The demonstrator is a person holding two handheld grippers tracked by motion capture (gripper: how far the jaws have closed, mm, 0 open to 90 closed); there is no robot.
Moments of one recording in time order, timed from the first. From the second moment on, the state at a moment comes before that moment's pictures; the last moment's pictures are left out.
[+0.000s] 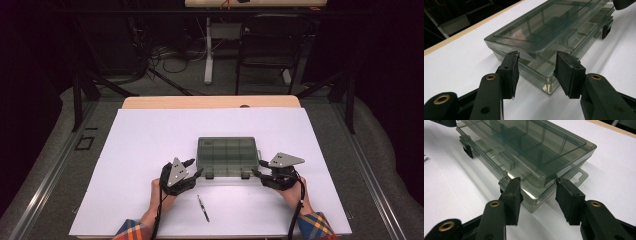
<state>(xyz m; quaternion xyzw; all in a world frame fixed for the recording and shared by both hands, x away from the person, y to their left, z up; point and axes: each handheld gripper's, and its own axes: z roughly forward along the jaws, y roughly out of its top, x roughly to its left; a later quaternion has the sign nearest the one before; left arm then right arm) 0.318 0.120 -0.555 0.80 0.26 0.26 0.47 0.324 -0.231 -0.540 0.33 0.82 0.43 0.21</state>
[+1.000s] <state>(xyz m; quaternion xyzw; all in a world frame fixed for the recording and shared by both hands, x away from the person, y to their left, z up) 0.321 0.117 -0.552 0.79 0.23 0.30 0.49 0.321 -0.225 -0.536 0.30 0.79 0.44 0.29</state>
